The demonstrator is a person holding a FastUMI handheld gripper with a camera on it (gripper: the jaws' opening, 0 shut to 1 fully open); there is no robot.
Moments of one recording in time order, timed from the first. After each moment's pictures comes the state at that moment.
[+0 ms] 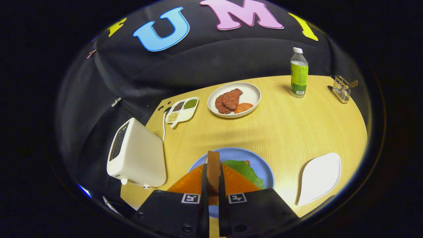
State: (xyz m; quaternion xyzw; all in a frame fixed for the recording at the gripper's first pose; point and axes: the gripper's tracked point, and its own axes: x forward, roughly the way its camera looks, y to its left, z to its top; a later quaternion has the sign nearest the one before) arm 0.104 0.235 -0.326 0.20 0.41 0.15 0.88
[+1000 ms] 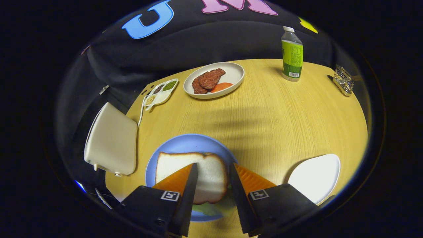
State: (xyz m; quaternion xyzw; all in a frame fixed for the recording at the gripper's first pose) arm 0.105 0.203 -0.398 0.16 0.46 0.16 0.85
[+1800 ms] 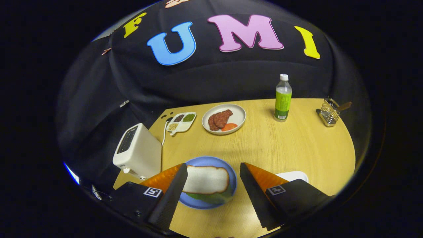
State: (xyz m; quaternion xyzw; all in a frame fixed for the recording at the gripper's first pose) arm 0.084 0.158 -0.238 0.16 0.32 0.18 0.92
